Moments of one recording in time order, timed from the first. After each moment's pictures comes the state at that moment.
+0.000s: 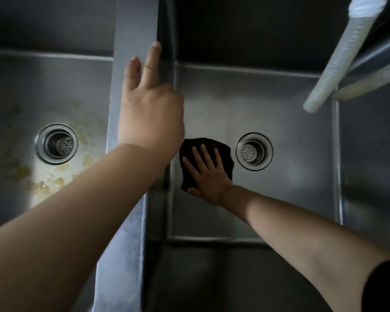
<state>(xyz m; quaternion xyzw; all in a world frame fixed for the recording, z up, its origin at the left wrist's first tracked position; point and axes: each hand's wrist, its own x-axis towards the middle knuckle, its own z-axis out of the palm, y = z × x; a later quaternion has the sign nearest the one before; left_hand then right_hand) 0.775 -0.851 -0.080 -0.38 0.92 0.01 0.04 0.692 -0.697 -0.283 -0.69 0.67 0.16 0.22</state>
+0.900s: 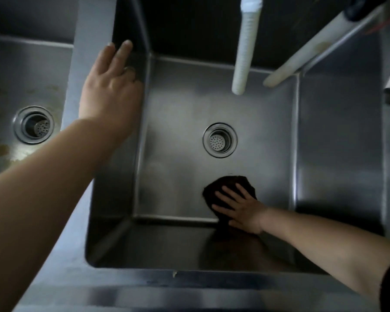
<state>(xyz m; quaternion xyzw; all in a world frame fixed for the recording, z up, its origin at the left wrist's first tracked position) 0.765 -0.826 -0.072 -0.34 0.94 -0.07 0.03 0.582 -0.504 -0.251 -0.75 0.48 0.31 0.33</state>
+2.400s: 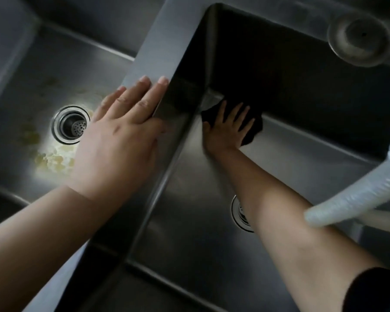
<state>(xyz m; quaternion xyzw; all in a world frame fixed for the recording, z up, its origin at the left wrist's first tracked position) 0.775 -0.855 -0.078 -0.47 0.88 0.04 -0.07 0.595 -0.892 -0.298 -0.53 0.83 0.03 0.17</state>
